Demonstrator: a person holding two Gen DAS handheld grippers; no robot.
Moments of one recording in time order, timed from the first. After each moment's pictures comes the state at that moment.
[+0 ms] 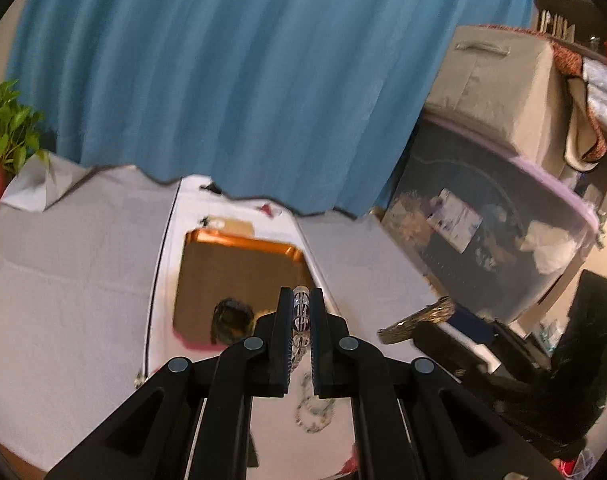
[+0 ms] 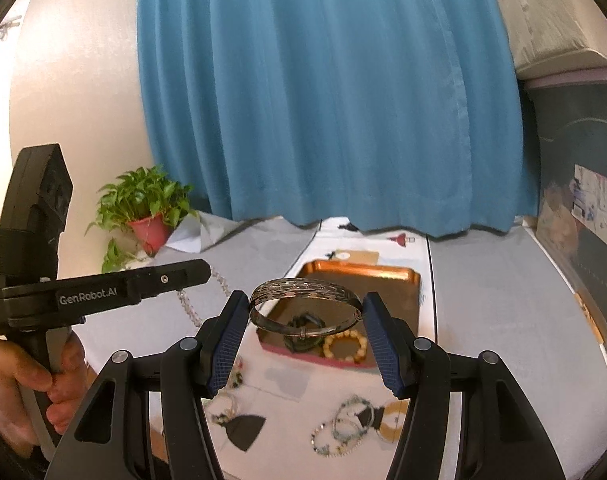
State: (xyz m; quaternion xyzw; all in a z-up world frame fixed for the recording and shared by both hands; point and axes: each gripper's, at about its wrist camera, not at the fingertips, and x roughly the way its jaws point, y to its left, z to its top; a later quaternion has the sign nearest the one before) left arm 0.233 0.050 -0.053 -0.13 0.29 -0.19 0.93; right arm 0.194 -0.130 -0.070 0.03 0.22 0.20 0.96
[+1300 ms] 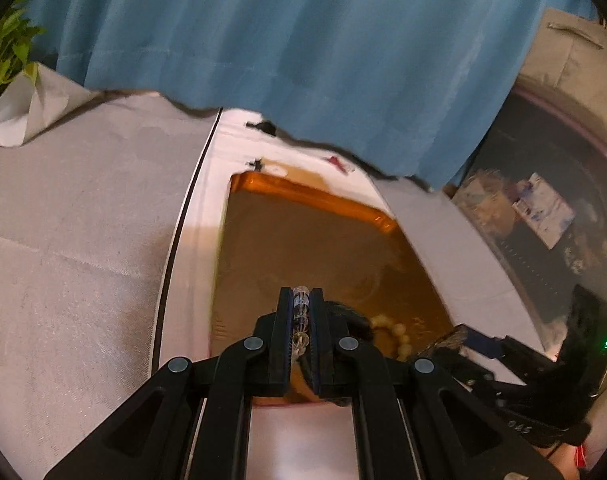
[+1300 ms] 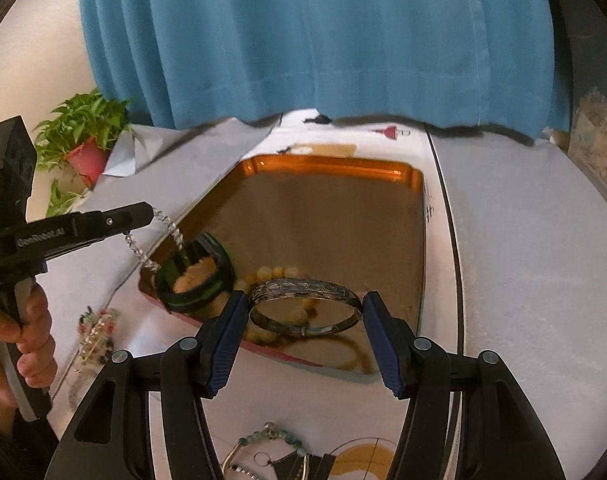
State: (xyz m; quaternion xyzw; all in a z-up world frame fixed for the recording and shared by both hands) left arm 0.374 0.079 -0.211 -0.16 0.36 -0.15 0.91; right arm 0.353 -0.138 -0.235 0.02 0.37 0.18 0.91
